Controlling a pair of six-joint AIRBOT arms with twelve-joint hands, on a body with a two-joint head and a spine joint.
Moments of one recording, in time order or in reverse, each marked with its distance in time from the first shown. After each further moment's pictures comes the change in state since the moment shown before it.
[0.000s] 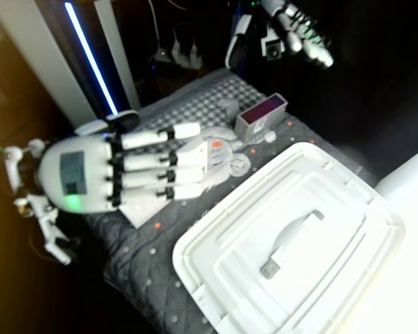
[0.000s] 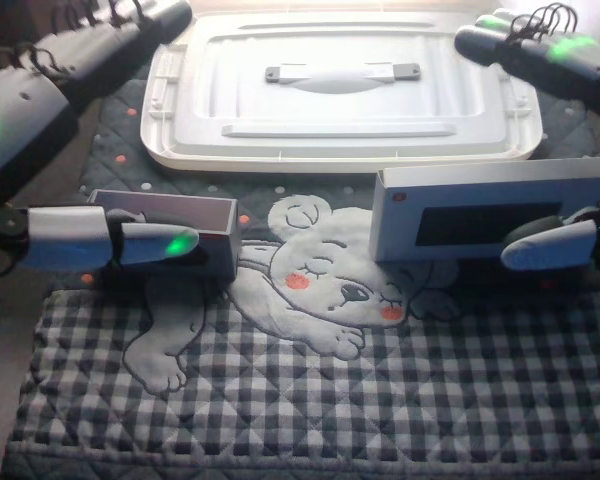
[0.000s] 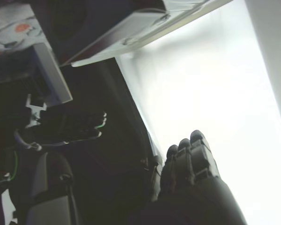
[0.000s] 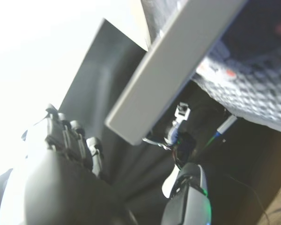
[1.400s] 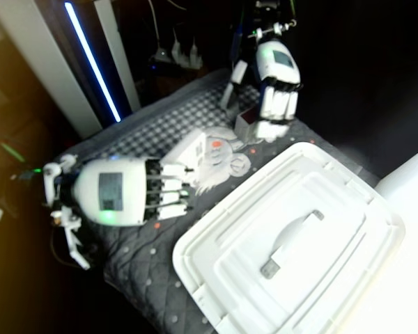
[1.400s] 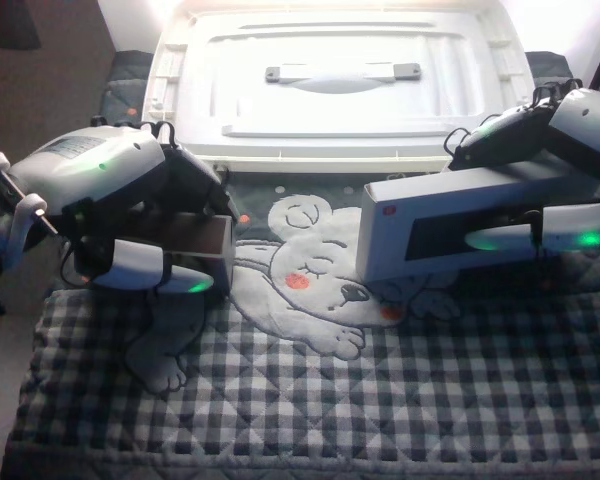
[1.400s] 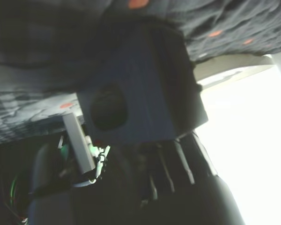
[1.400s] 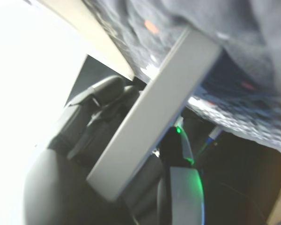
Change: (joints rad) left arm -0.120 -0.135 0.128 0.080 0.400 -0.002; right arm 0.052 -0.078 0.085 -0.073 -0.169 0.054
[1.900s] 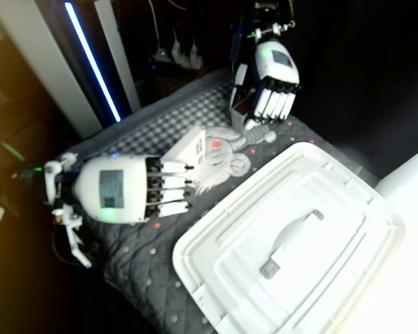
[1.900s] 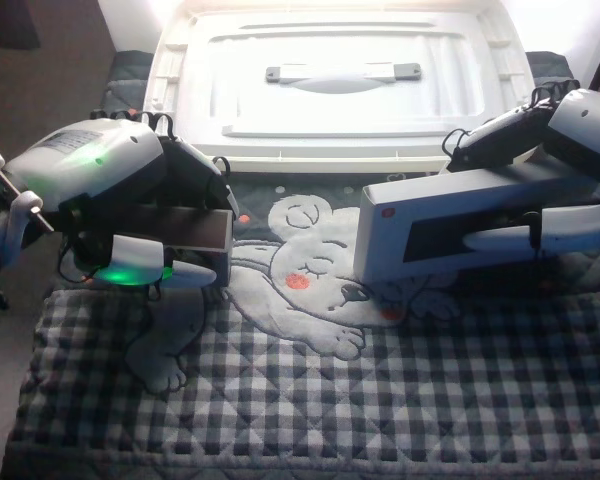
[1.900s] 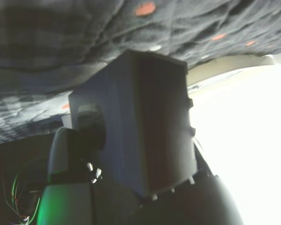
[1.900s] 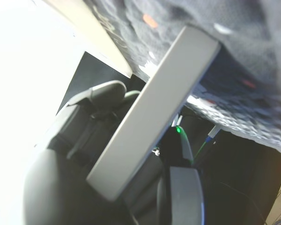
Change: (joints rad) left arm -0.003 0.000 0.004 0.000 -0.045 -0.001; right arm 0.000 0.000 -0.002 -0.006 0.014 0.000
